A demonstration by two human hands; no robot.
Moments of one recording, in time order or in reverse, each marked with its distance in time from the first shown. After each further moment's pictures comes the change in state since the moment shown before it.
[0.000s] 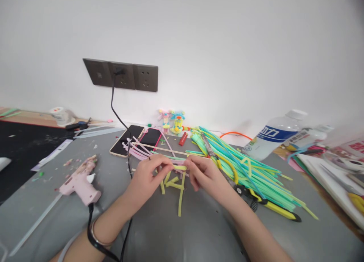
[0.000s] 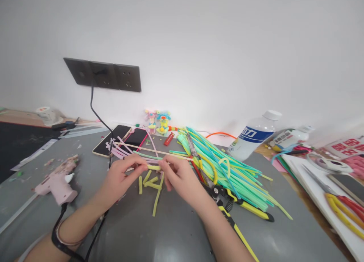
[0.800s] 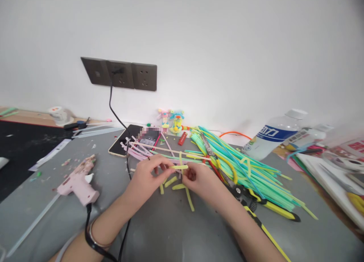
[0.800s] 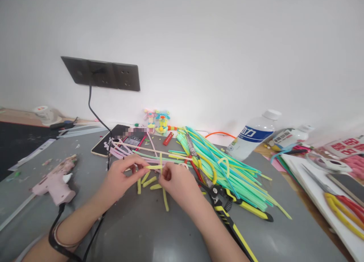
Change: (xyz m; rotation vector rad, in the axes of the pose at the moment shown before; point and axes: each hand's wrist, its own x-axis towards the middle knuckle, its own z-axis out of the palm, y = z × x) left_hand 0.002 0.002 0.004 -0.061 0.021 -0.062; right_hand 0.000 0.012 0.011 -0.454 0.058 0.196
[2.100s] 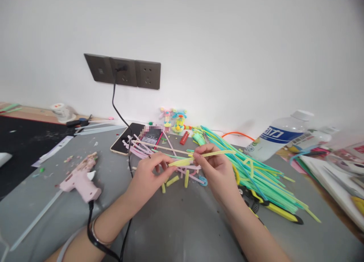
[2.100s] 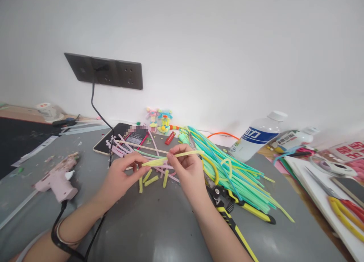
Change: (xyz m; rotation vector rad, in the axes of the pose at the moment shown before) left_hand -0.002 -0.001 0.001 -0.016 0.068 -0.004; right_hand 0.005 -0.005 -0.006 0.976 0.358 -0.139
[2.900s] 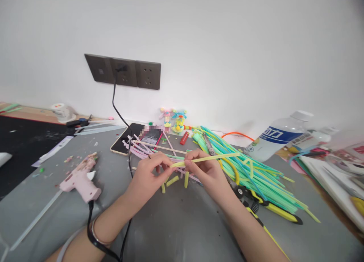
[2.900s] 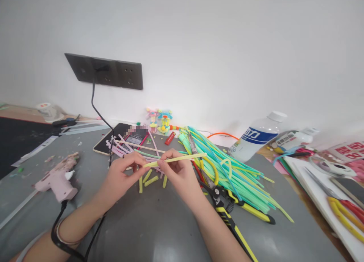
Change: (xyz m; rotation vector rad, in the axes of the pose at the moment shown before) left_hand 0.000 -0.001 0.000 -0.017 0.003 0.079; right_hand -0.001 -0.005 0.005 -0.095 -0.266 0.001
